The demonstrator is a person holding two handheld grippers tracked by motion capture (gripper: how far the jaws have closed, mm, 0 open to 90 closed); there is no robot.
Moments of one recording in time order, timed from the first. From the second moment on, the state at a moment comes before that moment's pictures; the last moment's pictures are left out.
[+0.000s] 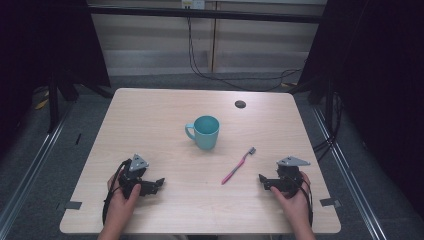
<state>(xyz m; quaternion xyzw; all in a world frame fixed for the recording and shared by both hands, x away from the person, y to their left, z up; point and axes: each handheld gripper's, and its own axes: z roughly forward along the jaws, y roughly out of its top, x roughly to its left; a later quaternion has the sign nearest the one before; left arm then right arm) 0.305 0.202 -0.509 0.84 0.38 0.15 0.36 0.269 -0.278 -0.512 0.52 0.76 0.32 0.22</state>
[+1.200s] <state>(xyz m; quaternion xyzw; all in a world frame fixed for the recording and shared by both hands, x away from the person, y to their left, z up) 0.304 0.202 -0.509 0.84 0.38 0.15 0.36 0.336 -0.226 -0.452 0.65 0.73 0.21 0.06</state>
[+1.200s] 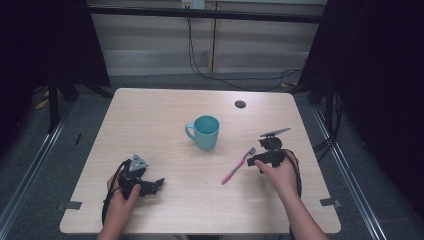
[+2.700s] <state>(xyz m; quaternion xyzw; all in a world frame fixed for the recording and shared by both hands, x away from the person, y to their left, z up) 0.304 0.202 -0.509 0.84 0.38 0.15 0.36 0.380 -0.178 -0.463 0.71 0.69 0.12 0.00</state>
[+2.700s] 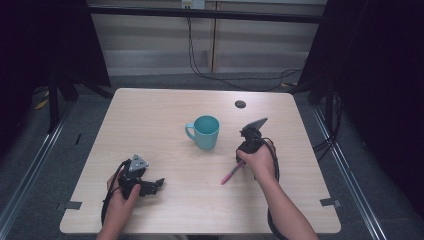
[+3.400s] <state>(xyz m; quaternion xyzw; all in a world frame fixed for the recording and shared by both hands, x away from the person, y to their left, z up) 0.304 0.202 -0.509 0.84 0.38 0.15 0.36 0.384 -0.177 -0.469 0.70 0.70 0.09 0.02</state>
